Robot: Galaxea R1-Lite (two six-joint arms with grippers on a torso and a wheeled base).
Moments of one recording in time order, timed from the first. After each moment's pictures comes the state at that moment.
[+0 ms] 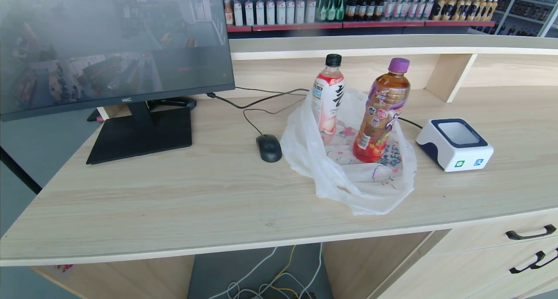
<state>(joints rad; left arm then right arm) 0.00 0.00 0.00 0.00 0.00 0.00 0.00 0.01 0.00 0.00 0.04 -0.05</state>
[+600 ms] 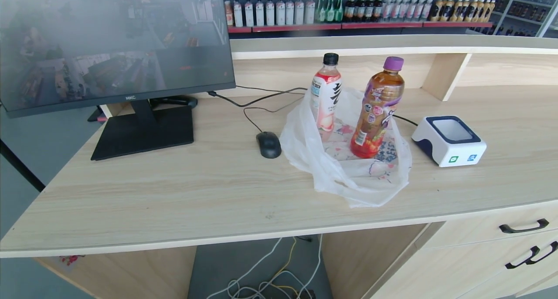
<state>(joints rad) 0.00 0.00 0.00 0.00 0.00 0.01 0.00 0.00 0.00 0.00 0.05 -0.03</state>
